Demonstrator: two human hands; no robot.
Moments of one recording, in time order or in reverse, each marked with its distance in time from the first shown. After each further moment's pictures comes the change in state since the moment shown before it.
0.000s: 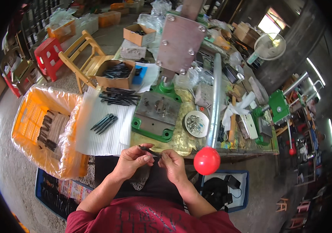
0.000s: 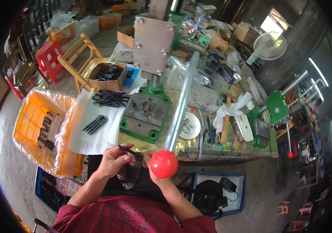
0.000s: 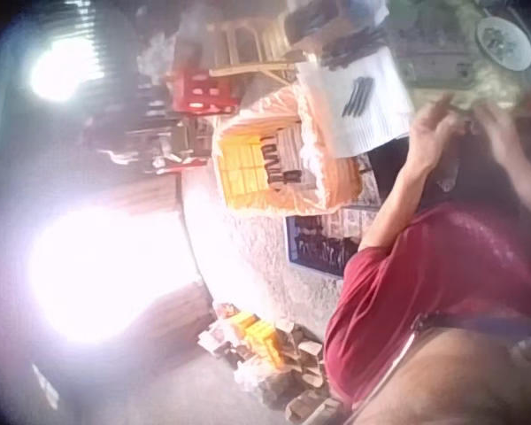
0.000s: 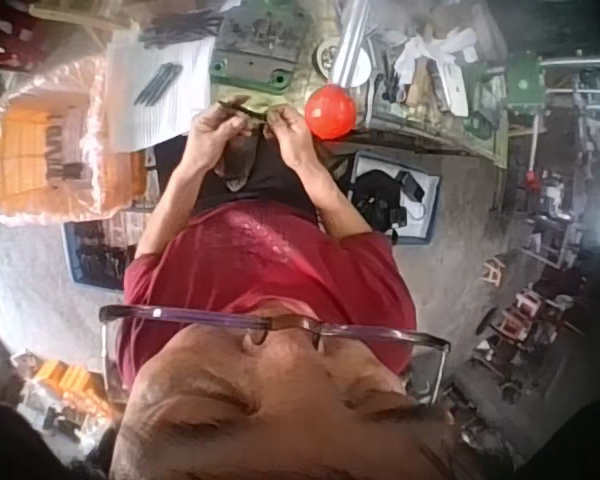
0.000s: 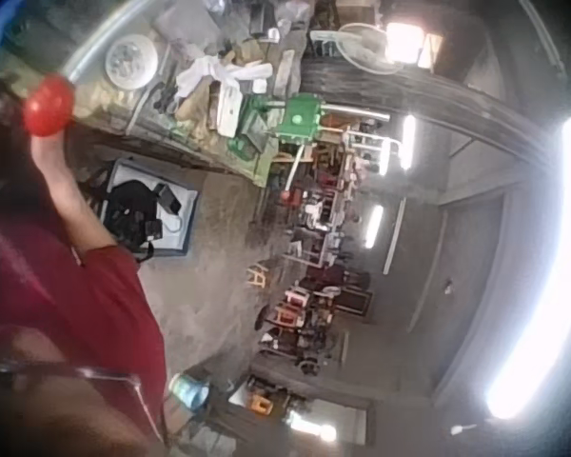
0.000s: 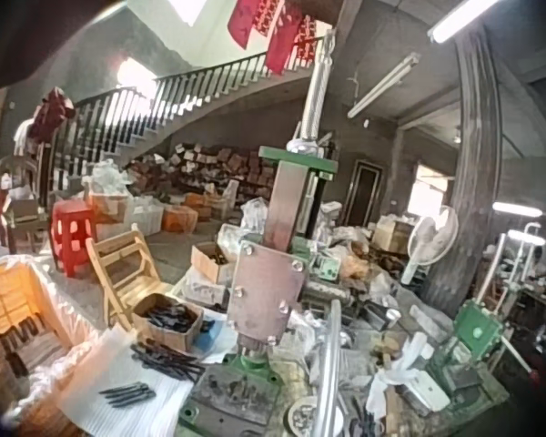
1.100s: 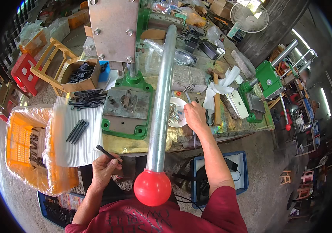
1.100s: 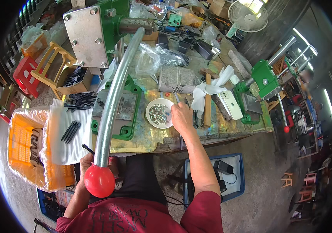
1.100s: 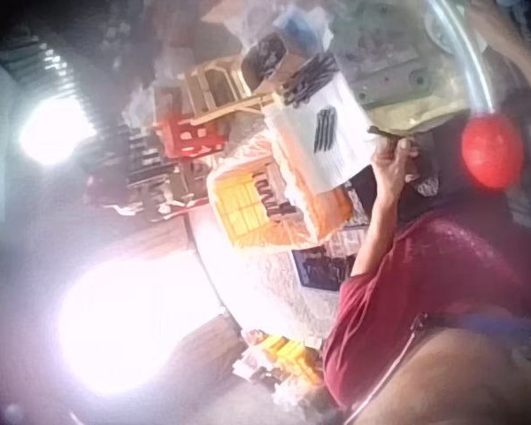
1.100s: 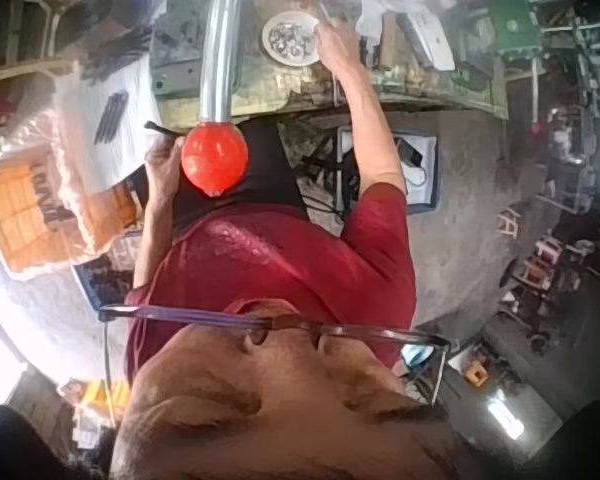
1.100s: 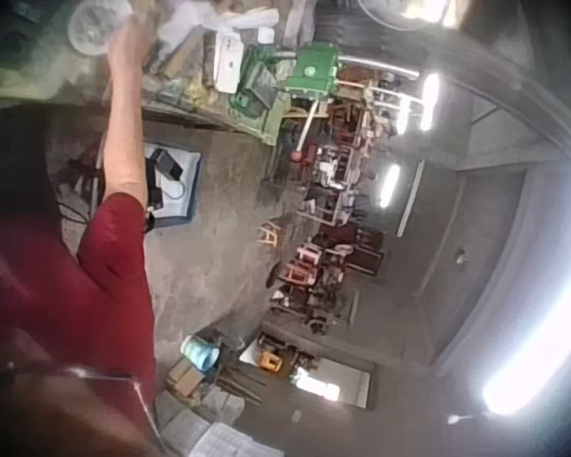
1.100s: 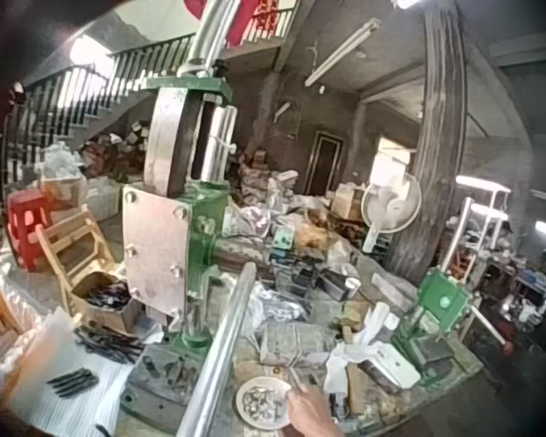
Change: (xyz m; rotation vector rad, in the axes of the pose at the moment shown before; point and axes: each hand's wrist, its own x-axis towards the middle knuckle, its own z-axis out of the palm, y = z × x) left_hand -0.006 -0.020 -0.024 0.248 0.240 -0.160; right_hand 0.104 -0.060 -0.175 -1.803 0.291 -0.359
